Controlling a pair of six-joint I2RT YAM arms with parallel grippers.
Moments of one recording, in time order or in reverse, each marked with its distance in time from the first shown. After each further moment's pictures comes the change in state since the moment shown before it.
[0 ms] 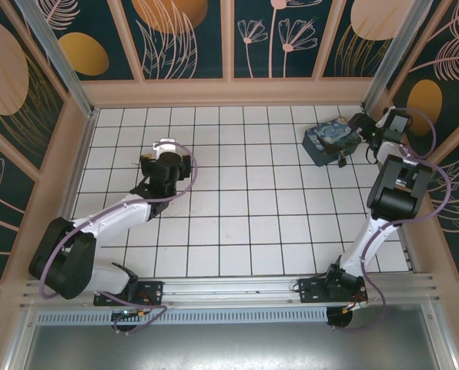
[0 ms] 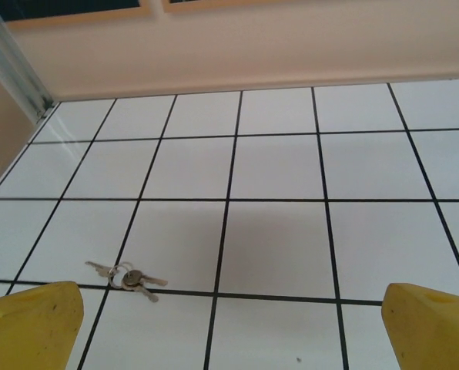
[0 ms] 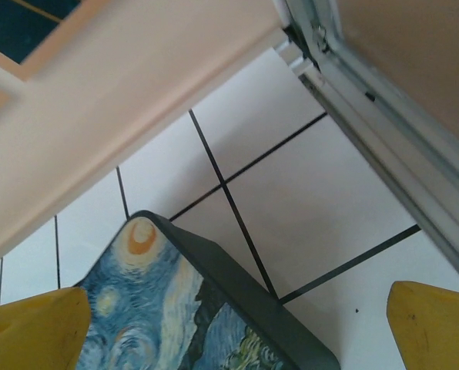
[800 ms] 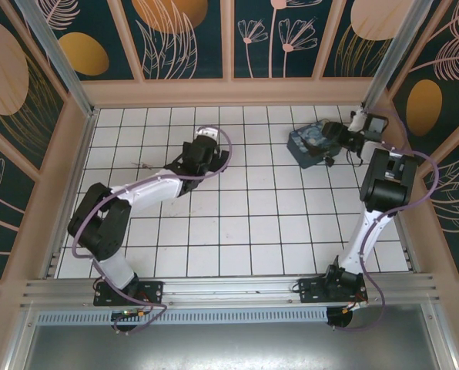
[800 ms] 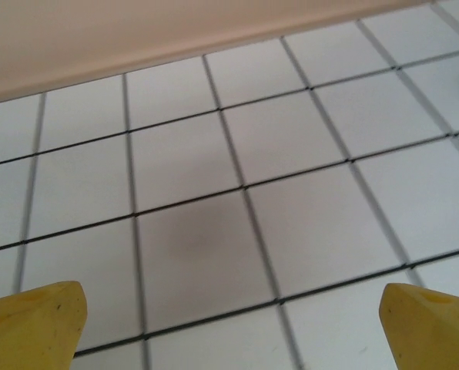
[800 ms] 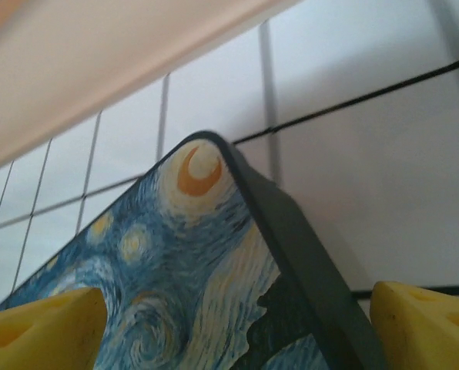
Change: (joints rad) left arm -0.098 0.346 0.391 -0.137 0.260 -0.031; right arm 0.137 0.068 -0.035 0.006 -0.275 -0.154
